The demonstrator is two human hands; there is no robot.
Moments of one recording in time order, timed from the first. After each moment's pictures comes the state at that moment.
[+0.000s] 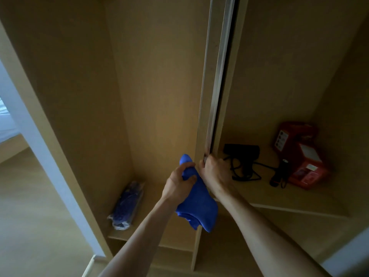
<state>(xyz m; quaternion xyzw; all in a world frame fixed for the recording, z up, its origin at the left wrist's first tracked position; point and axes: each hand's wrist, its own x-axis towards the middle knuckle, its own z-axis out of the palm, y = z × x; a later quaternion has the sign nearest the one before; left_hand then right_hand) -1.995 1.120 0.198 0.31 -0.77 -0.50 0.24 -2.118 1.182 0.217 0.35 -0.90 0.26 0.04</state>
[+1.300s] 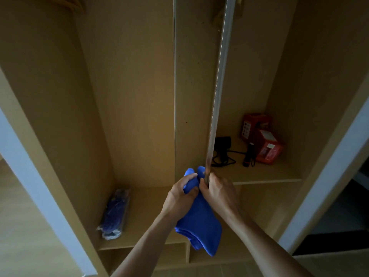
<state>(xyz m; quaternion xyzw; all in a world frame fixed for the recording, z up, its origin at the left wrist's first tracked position) -1.923 1.180 0.189 0.17 -0.80 -0.55 0.19 -2.022 1.297 0.197 0.33 -0.89 0.29 0.07</state>
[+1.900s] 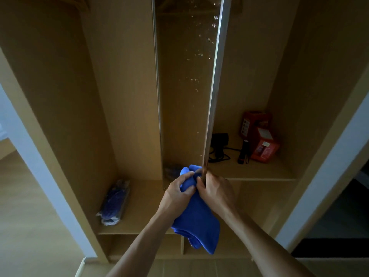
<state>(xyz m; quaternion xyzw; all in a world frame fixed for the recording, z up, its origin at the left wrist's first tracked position) -1.928 1.244 0.193 0.24 -0.79 -0.54 0.19 -2.037 1.352 0.200 0.41 -0.86 0.31 0.04</state>
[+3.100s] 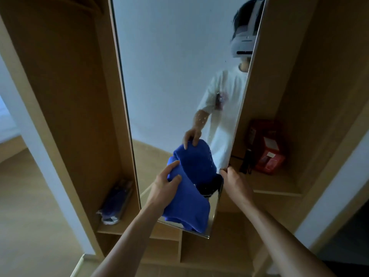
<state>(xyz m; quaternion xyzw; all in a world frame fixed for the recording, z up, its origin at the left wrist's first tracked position) -1.952 1.232 0.210 0.30 -0.75 -0.52 0.29 -2.148 1.374 0.191 0.34 -0.89 0.31 0.01</state>
